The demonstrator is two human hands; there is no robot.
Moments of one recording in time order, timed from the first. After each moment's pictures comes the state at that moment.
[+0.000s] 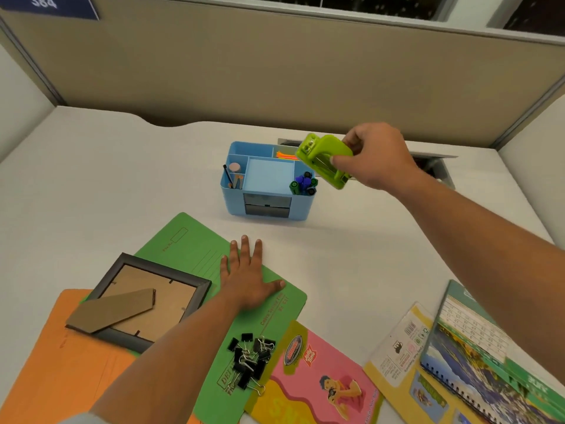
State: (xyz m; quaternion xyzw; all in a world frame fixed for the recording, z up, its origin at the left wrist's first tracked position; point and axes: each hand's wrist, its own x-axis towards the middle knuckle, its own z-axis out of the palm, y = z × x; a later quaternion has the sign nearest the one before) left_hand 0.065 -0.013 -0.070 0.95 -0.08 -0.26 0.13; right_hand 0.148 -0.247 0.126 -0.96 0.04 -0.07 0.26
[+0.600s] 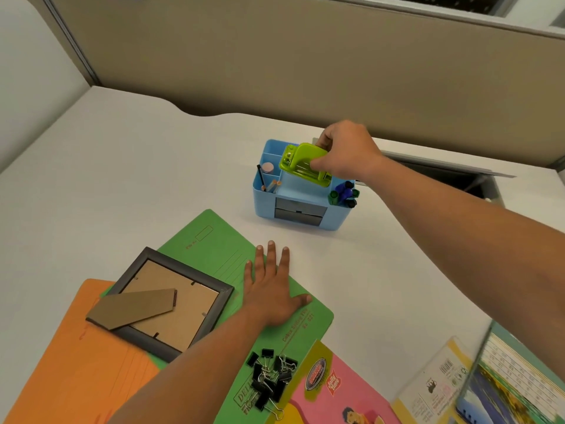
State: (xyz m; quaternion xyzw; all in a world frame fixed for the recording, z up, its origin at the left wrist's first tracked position) left_hand 0.064 -0.013 -0.074 0.96 -0.07 -0.25 0.14; right_hand 0.238 -0.165 0.088 -0.98 -0.04 0.03 0.21
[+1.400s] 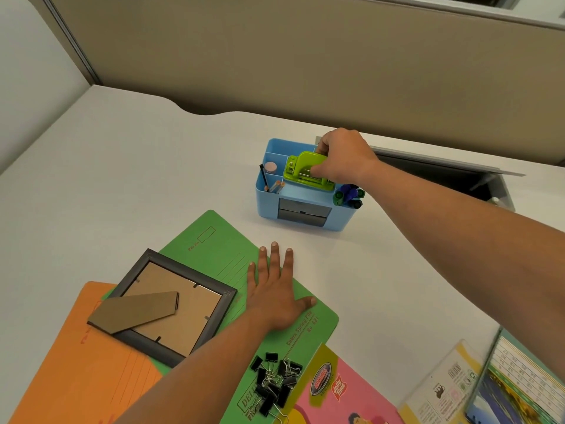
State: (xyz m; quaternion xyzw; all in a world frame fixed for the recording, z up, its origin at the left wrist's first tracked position) left_hand 0.063 -0.013 -0.071 0.95 -0.07 -0.26 0.15; right_hand 0.247 -0.159 0.067 -0.98 -0.05 0.05 0.16
